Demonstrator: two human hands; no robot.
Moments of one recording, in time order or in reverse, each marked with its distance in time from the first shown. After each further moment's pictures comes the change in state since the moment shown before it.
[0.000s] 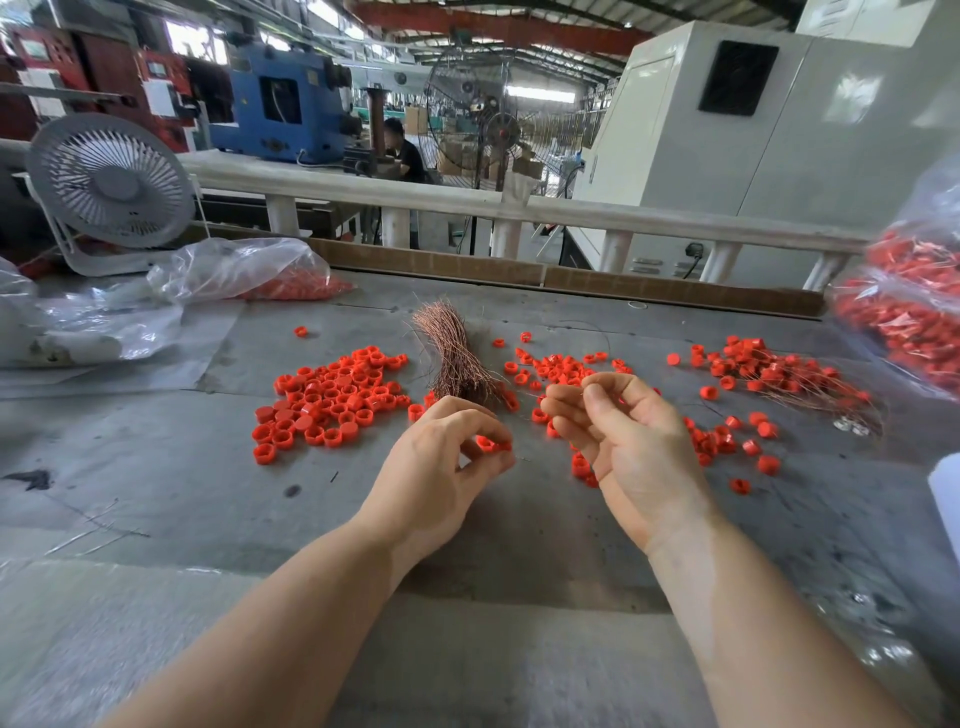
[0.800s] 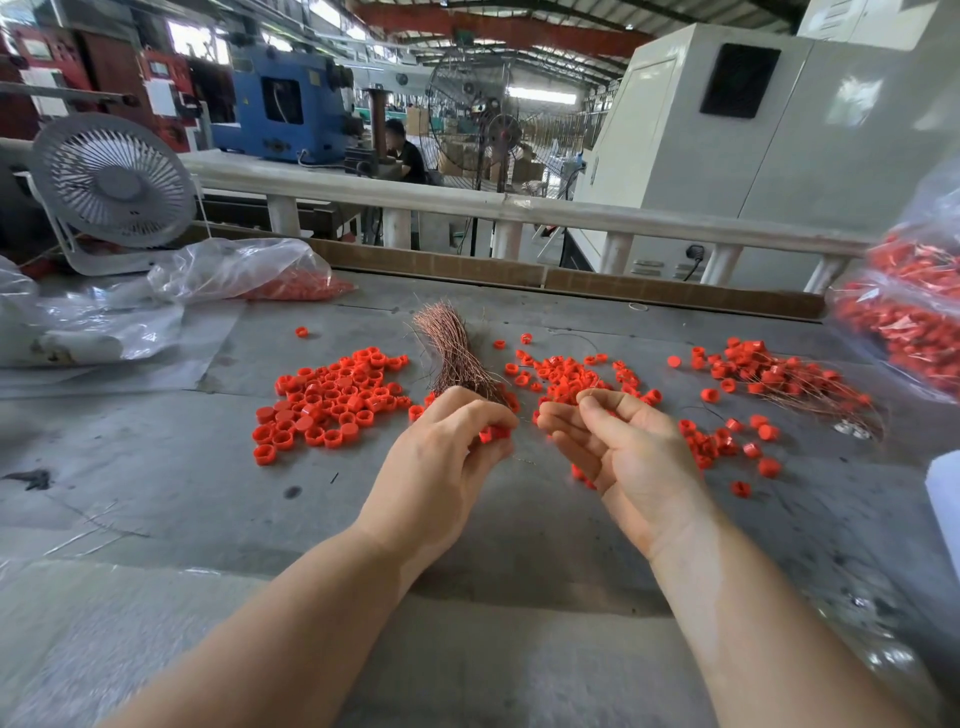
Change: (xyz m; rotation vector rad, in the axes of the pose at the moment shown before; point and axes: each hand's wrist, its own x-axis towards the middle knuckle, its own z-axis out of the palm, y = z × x) left_hand -0.003 0.007 -0.002 0.089 0.099 0.167; right_hand 0.001 0.001 -0.003 -0.008 0.019 0.149
